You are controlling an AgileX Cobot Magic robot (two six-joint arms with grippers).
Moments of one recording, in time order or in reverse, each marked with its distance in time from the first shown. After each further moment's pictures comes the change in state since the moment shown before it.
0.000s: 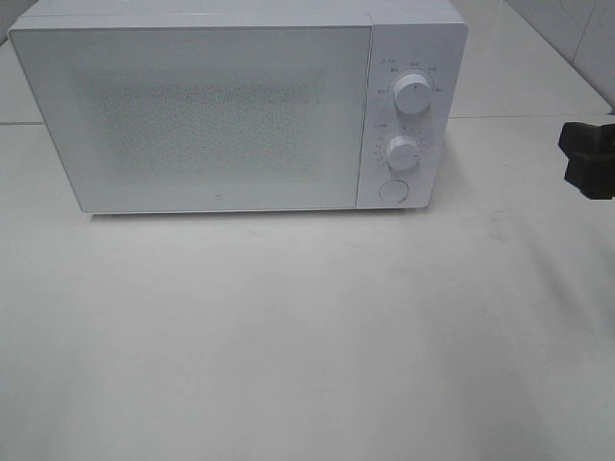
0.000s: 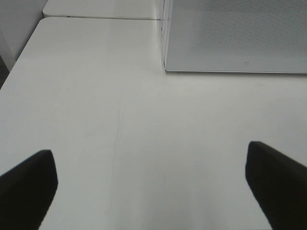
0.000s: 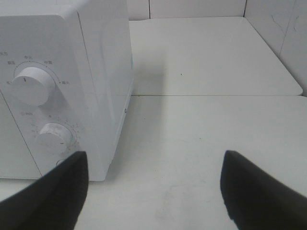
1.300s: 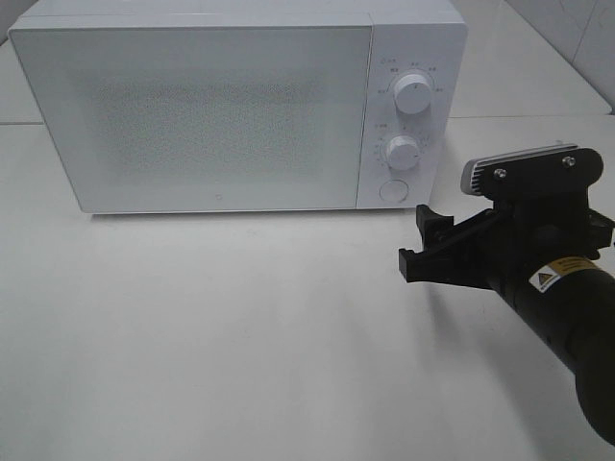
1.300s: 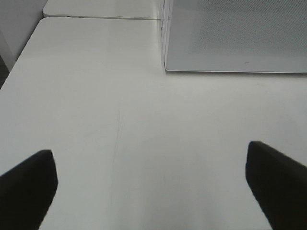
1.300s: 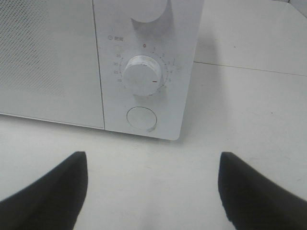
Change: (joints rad) left arm 0.000 0.000 0.000 0.000 0.000 0.000; right arm 0.677 0.537 -0.027 0.681 -0.549 -0.292
